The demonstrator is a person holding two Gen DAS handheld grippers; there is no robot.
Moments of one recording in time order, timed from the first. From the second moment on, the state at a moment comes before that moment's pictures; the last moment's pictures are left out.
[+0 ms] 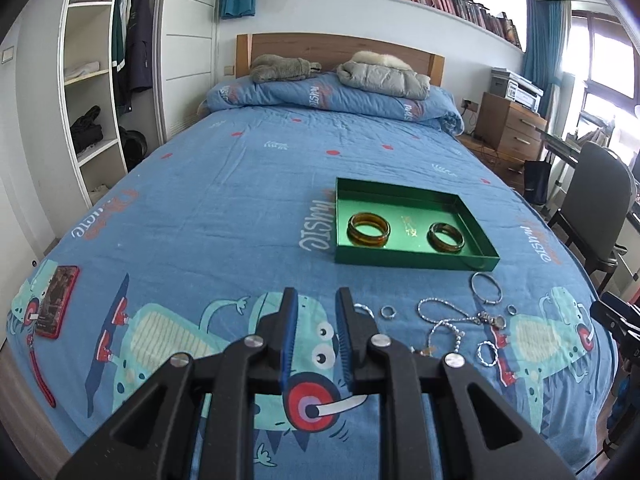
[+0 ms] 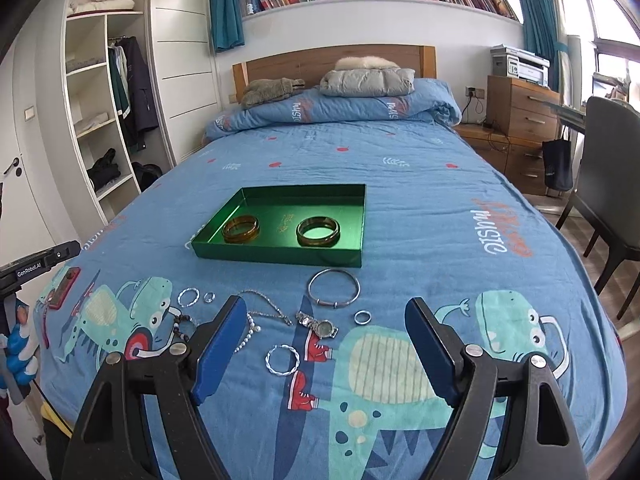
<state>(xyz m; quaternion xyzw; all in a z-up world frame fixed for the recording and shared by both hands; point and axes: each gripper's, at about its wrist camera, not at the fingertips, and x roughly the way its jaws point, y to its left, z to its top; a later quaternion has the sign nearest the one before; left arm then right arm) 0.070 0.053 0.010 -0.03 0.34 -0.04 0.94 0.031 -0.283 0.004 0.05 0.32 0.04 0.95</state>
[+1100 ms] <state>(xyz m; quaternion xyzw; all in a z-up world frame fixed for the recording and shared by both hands) 0.150 -0.013 -0.138 -0.01 0.48 -0.12 0.87 0.107 -0.239 -0.132 0.04 0.47 0.11 0.88</state>
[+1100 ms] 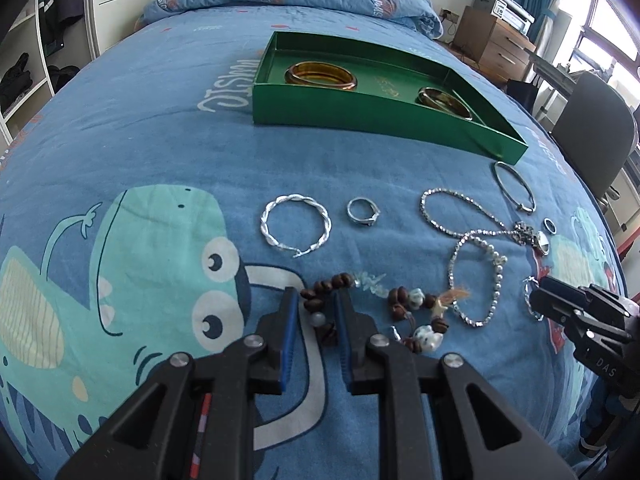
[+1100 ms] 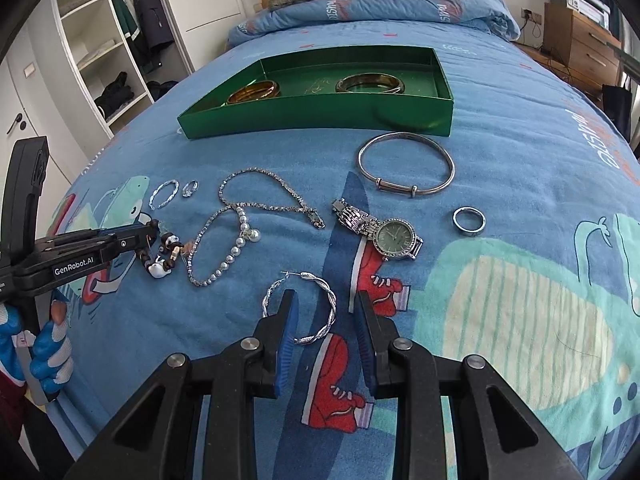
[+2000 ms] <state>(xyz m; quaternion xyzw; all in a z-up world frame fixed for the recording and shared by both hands) 0.109 -0.033 -0.121 0.04 0.46 -0.10 0.88 0.090 -0.243 -0.121 0.03 0.45 0.09 0.89</state>
